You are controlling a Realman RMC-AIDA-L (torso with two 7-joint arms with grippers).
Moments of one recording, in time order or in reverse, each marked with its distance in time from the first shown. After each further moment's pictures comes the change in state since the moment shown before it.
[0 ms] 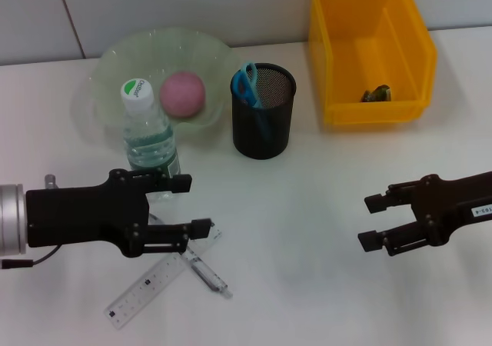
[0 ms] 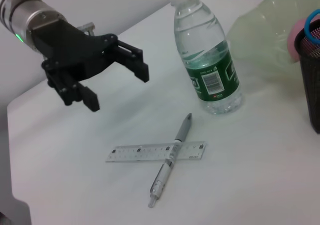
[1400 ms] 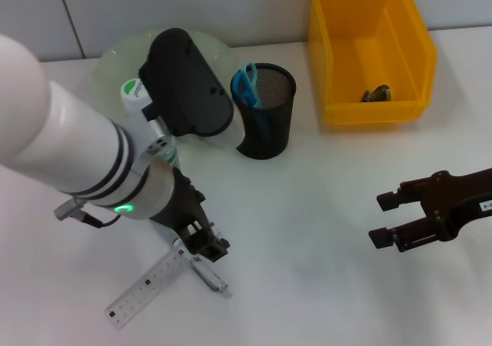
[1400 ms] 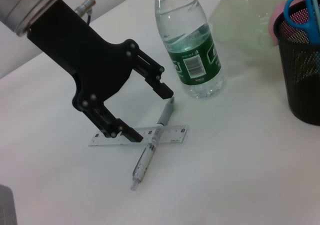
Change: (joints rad) left arm -0.210 -0.014 0.762 0.618 0.826 -0.173 -1.150; right arm 0.016 -0.007 0.010 -0.036 -0.066 0.000 0.038
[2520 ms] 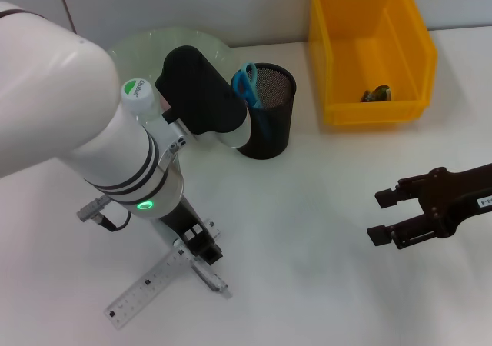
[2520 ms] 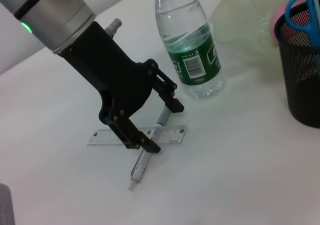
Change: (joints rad) left arm -0.146 0.000 0.049 -0.272 -0.005 -0.073 -0.147; right arm 0.014 0.000 0.000 -0.001 -0.011 0.001 0.003
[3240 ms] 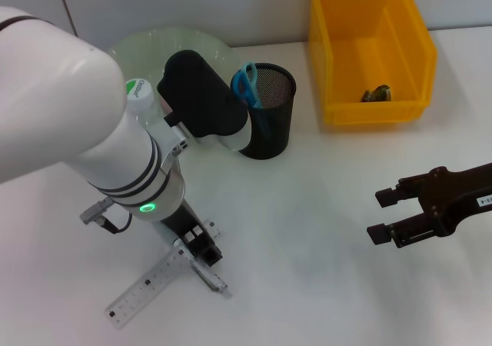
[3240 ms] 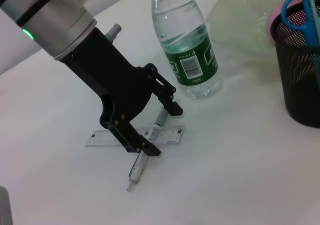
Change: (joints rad) left arm -0.009 0.000 0.018 -0.028 -0.001 -0.023 -0.016; right arm 0.000 0.000 0.000 0.000 0.000 0.005 0.008
